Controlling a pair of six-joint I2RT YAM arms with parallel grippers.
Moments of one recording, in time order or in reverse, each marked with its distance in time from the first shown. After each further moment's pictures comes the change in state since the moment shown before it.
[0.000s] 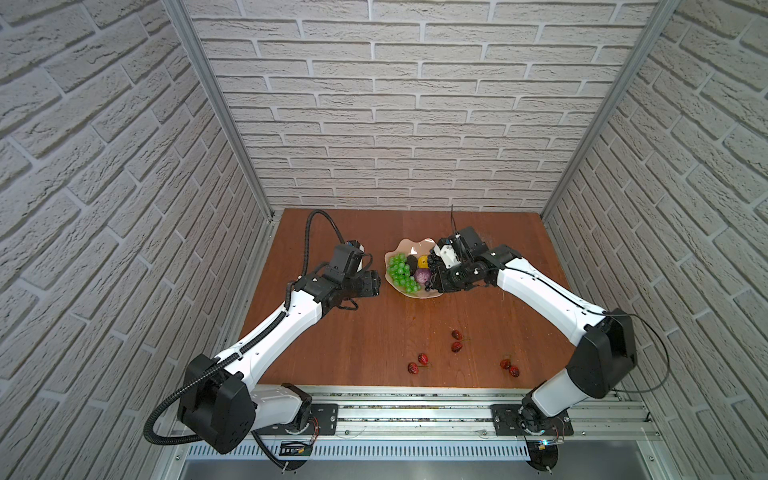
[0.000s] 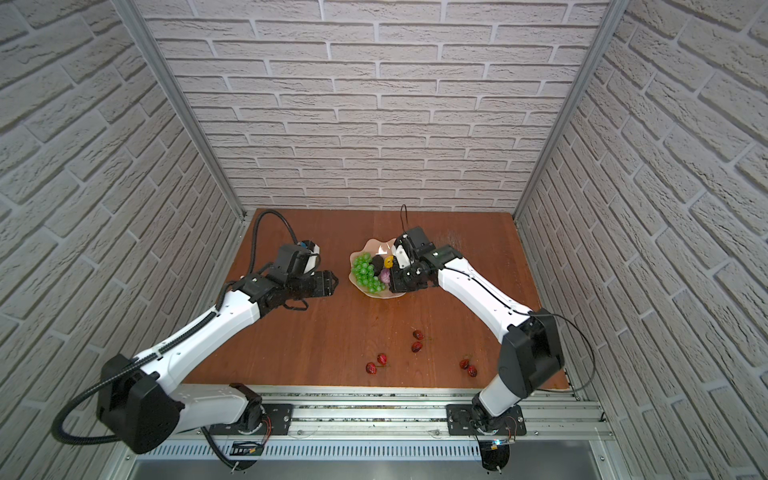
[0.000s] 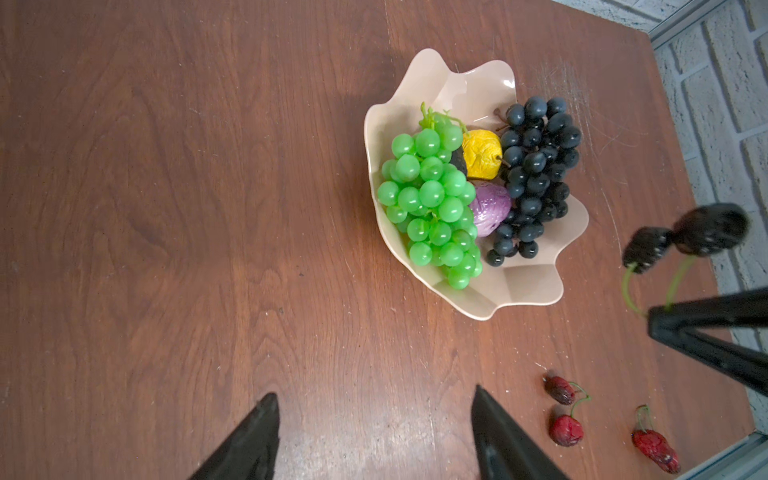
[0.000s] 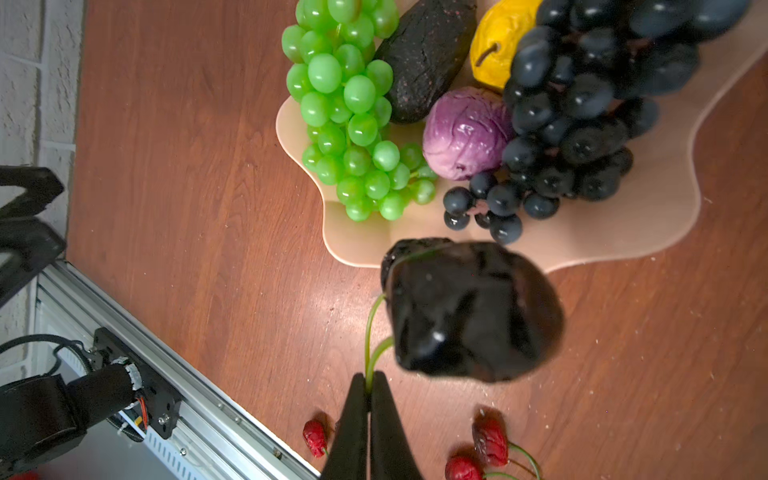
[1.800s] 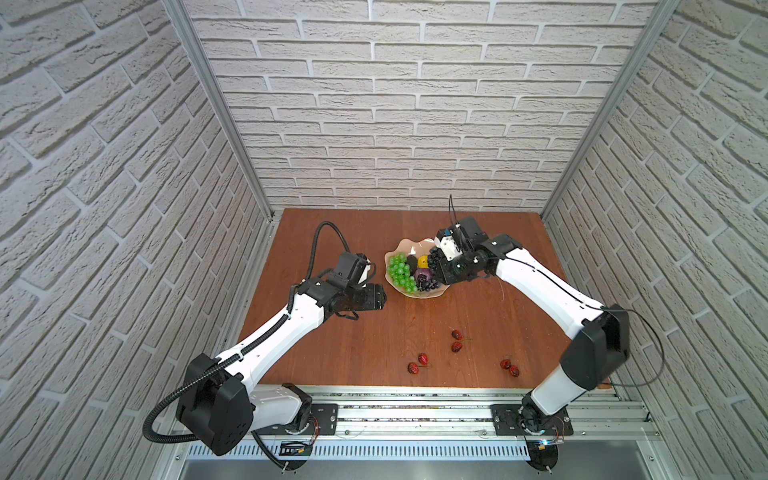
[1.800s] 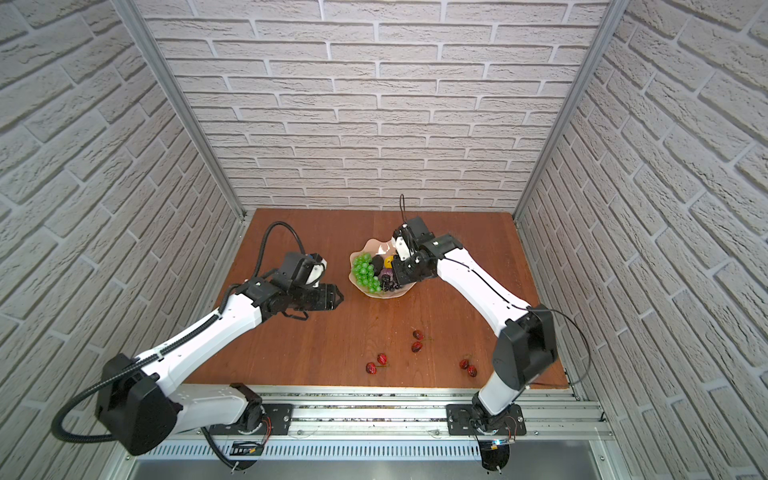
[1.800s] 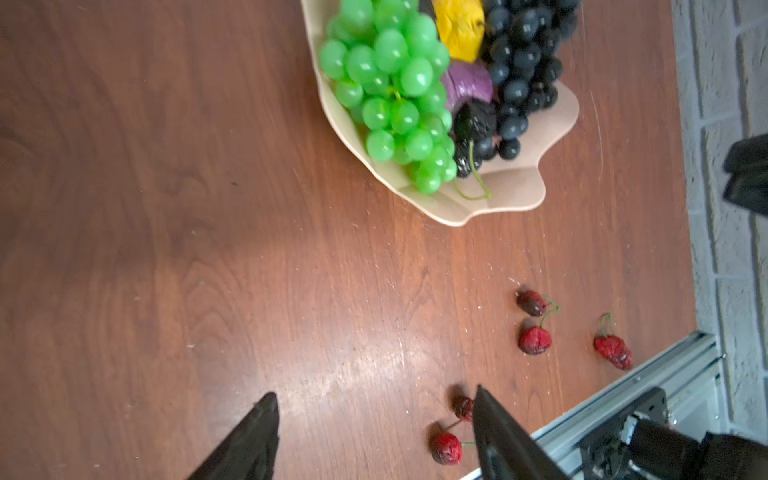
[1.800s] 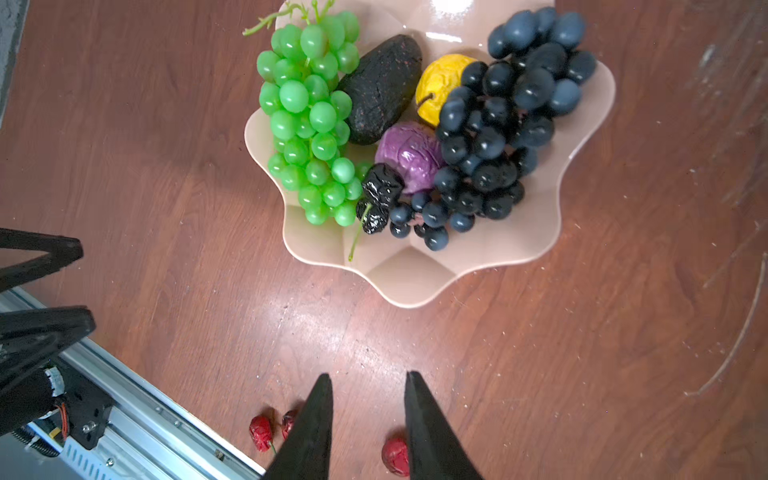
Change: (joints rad) left arm -0.134 0.042 -0.026 -0.085 0.163 -0.034; right arm -0.010 -0.166 -0.064 -0.063 0.141 -0.097
